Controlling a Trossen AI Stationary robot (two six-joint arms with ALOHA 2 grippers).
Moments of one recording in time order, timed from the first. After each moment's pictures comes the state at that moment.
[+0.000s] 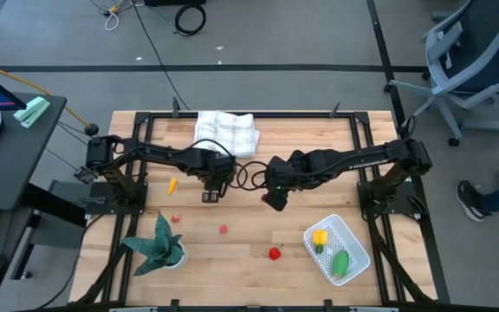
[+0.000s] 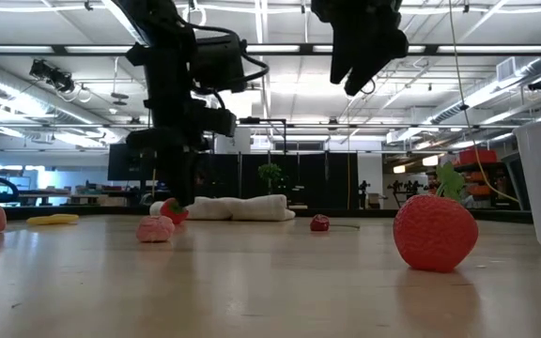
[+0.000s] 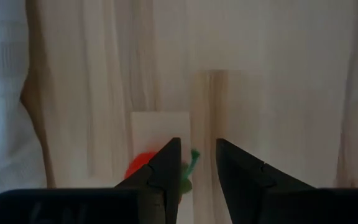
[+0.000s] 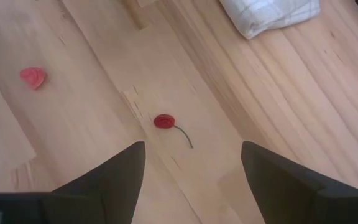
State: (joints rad) left arm 0.13 1.72 1.04 -0.64 -0.13 0.20; right arm 0.12 1.68 1.52 -1.06 0.30 0.66
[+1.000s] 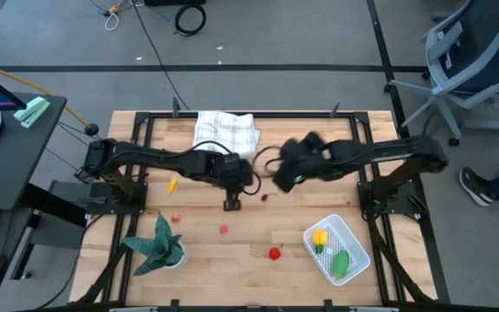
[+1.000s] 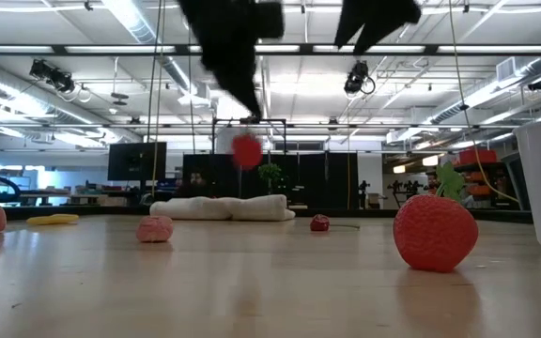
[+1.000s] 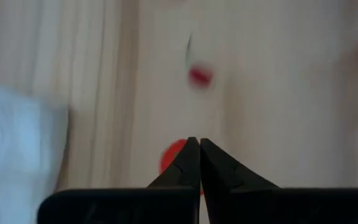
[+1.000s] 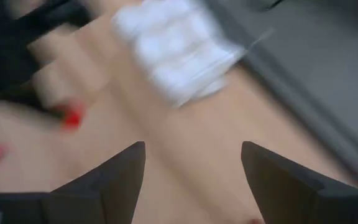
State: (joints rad) left arm -0.04 1.71 1.39 -0.69 -0.13 -0.02; right arm 0.12 1.51 1.52 -1.08 0.62 0.62
